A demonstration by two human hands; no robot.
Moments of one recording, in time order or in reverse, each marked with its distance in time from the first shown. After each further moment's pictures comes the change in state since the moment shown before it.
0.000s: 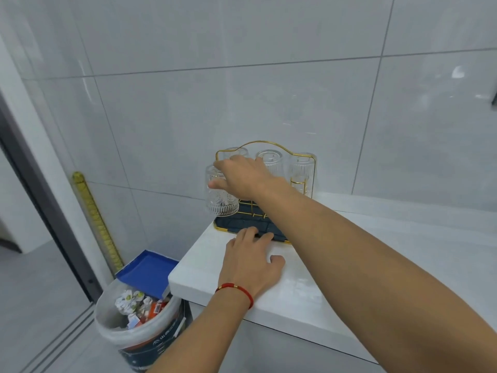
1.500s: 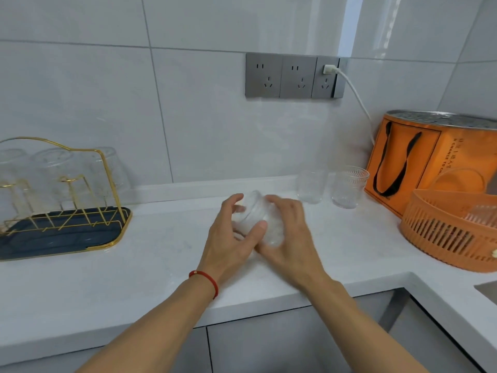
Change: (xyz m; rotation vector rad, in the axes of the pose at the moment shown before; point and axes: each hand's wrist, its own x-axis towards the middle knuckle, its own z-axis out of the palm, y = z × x) left_hand -0.024 0.281 0.072 -1.001 -0.159 0.287; right_hand -0.404 0.224 0.032 0.459 0.701 0.504
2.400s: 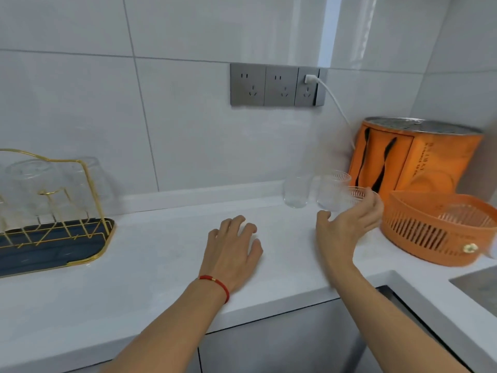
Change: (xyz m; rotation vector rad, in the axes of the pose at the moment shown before) left_hand 0.009 -0.012 0.025 0.817 -0.195 0.224; right_hand 0.026 0.054 -0.057 -0.289 0.774 0.464
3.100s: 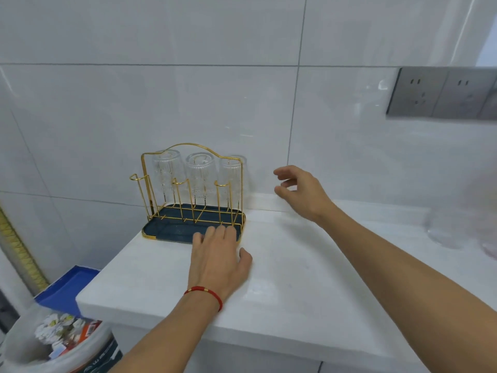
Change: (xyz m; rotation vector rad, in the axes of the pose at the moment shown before) left_hand -0.098 -0.183 -0.105 0.346 0.202 -0.486; right_hand -0.116 -0.213 0.172 0.312 -1.189 -0.442
